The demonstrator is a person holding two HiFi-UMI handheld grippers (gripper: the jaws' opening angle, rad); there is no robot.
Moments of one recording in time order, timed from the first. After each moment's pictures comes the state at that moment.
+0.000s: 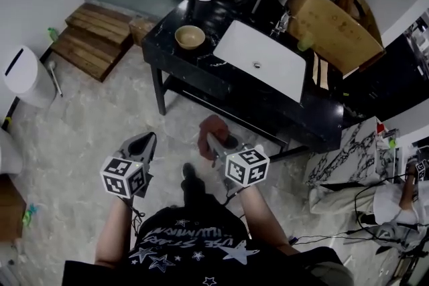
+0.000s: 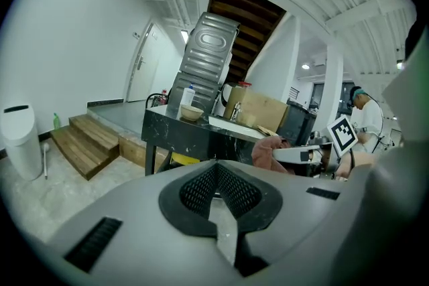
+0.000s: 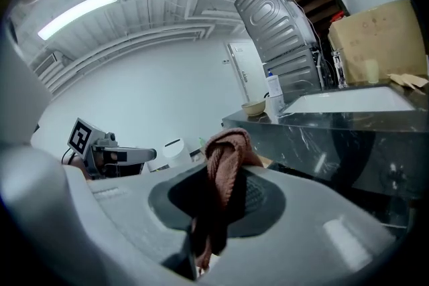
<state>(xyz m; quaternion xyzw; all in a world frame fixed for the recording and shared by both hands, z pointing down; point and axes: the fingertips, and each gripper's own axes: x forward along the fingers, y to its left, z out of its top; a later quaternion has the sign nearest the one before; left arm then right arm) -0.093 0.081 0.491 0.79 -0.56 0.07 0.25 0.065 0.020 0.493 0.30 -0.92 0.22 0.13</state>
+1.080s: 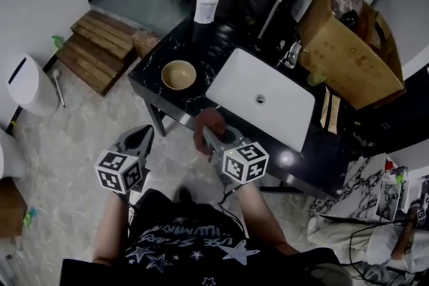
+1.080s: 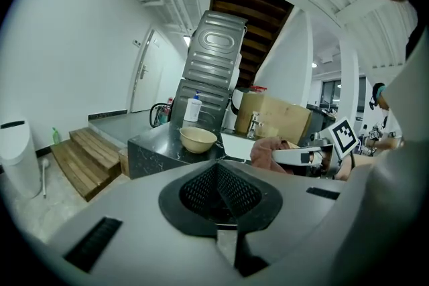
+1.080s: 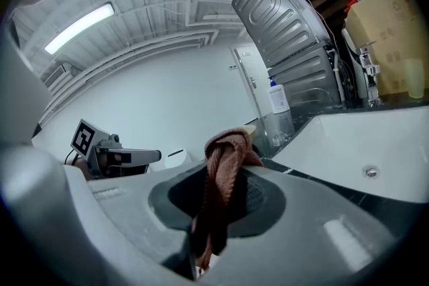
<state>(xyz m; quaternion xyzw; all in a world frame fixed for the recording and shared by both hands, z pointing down) -0.095 -0.115 0.460 0.77 -0.59 0.06 0.23 0.047 -0.182 0.464 0.25 -0.94 0.21 0.10</state>
